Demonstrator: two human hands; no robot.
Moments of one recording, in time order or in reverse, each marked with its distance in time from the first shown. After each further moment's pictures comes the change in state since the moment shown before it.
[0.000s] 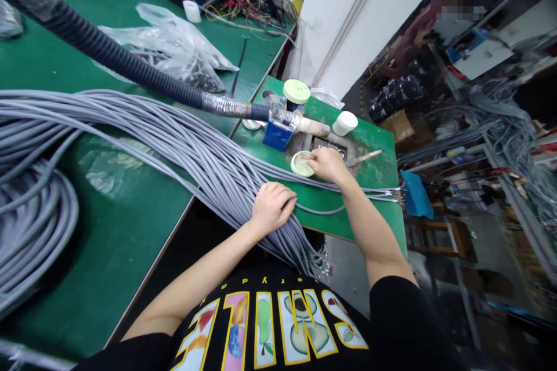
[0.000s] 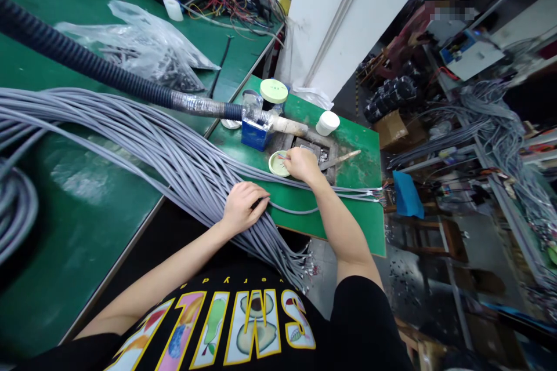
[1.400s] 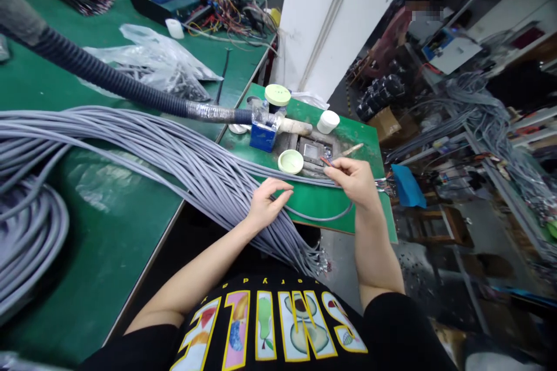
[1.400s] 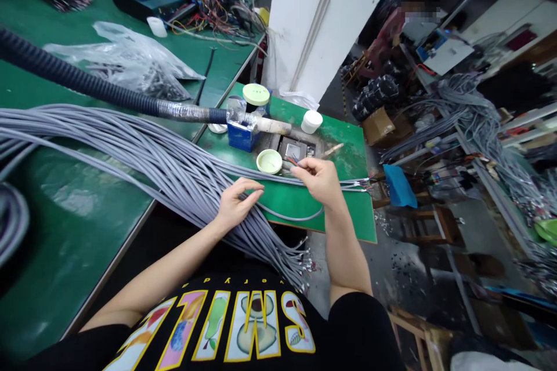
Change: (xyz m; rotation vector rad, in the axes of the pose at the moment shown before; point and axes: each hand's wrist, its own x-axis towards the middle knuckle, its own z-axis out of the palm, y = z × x) left_hand 0.016 0.019 0.005 -0.564 0.119 -0.193; right_hand -0.109 0.023 -0.025 1.004 0.393 -0.001
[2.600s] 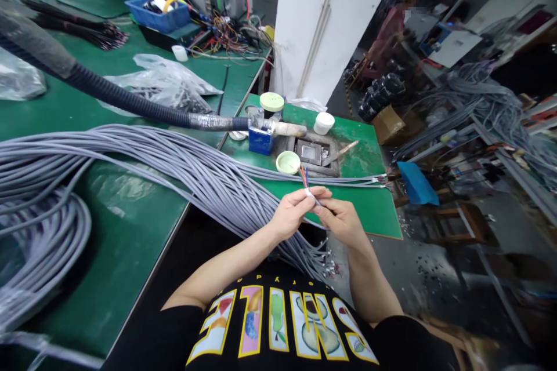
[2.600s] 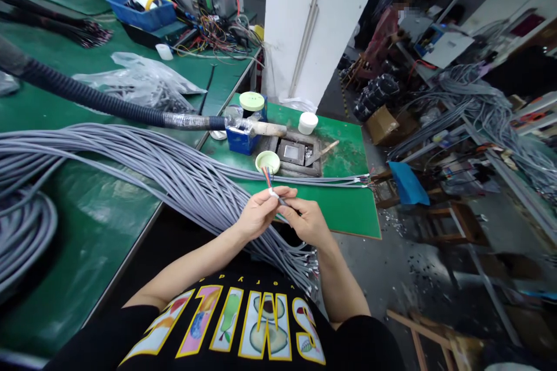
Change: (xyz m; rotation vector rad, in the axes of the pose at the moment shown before) left_hand -0.010 0.054 0.050 -0.919 -0.232 -0.526; right_hand -0.081 0.017 0.021 0.042 -0.132 -0.138
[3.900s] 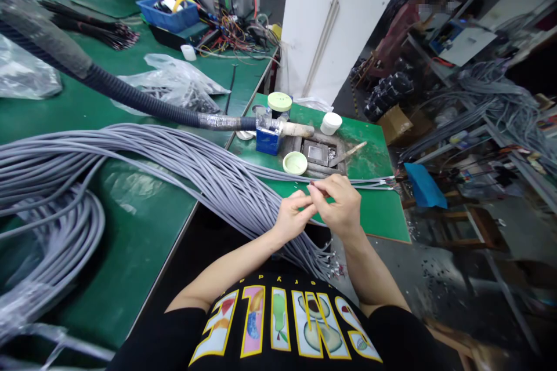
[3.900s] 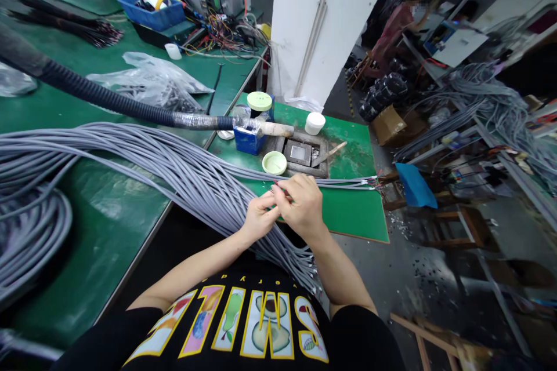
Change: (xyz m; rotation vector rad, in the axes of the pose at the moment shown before) left_hand -0.004 -0.004 -0.022 0.694 0.124 0.298; right_hand 0.039 -0.026 0.023 -0.499 0.433 -0.382
